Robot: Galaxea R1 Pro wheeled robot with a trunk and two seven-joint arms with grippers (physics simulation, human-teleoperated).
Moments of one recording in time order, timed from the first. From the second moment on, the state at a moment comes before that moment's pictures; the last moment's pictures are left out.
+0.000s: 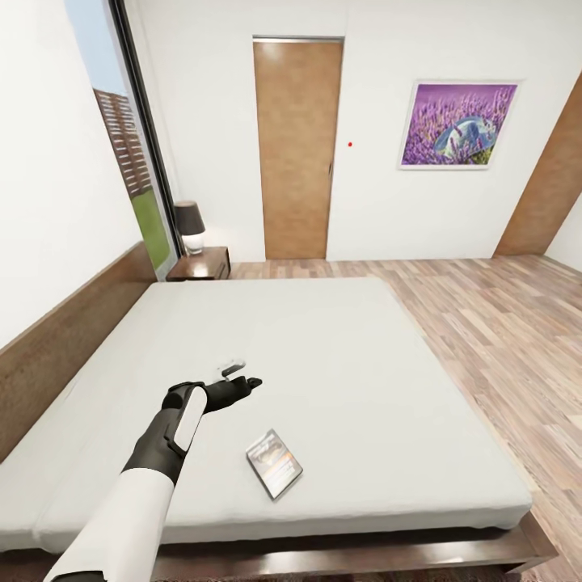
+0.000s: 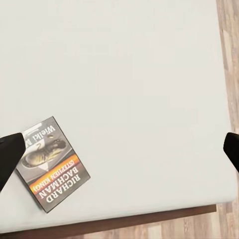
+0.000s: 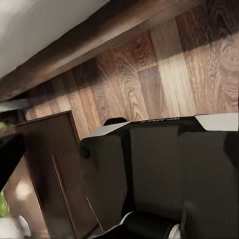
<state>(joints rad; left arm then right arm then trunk) -0.73 -0.13 0.12 -0.91 0.34 0.74 -0.05 -0.34 -0.23 -0.46 0.06 0.11 0.04 0.82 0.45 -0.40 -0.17</state>
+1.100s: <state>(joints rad) -0.72 -0.14 0.11 -0.91 0.34 0.75 -0.05 -0.35 -0.24 -0.45 -0.23 0.11 0.30 1.02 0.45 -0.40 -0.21</state>
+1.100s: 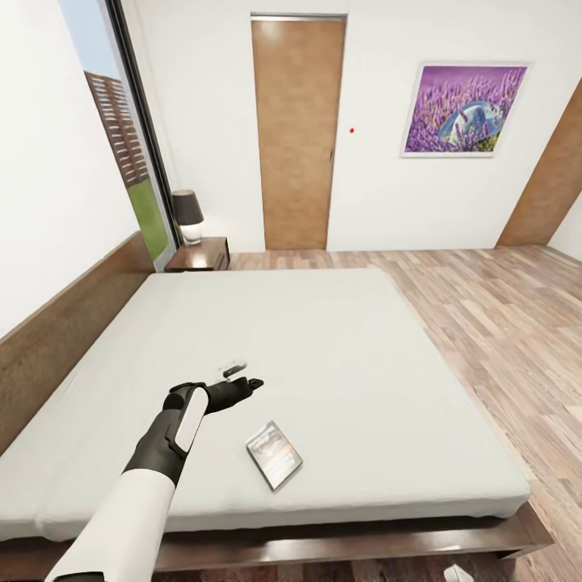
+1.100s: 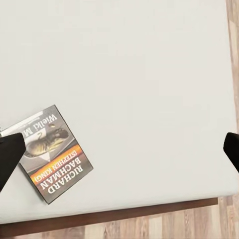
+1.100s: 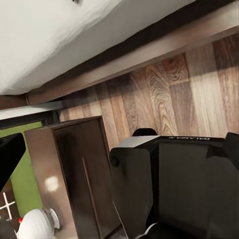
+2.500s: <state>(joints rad) -0.72 -0.14 0.11 -0.91 0.34 0.75 -0.06 -0.35 -0.24 -0.45 -0.23 0.11 0.30 1.02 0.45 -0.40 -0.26</state>
